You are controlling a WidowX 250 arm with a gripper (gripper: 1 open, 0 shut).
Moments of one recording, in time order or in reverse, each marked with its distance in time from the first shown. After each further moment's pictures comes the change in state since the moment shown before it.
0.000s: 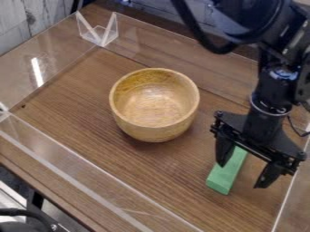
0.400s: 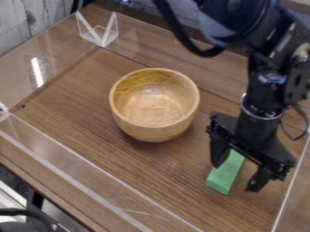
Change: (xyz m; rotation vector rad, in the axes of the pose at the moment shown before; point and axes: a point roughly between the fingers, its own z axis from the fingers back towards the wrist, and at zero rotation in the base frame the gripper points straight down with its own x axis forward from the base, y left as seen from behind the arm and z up) arm -0.001 0.020 -0.006 -0.010 -0.016 -0.058
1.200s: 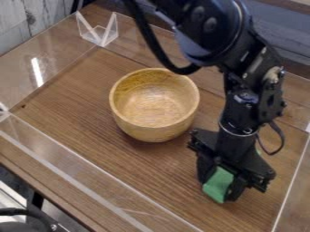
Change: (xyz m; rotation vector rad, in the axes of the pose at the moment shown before) arm -0.027 0.000 -0.011 0.007 0.043 0.057
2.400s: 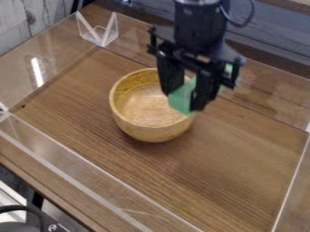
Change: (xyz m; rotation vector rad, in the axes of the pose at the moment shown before) arm 0.004 0.067 0.116 -0.030 -0.047 0.025
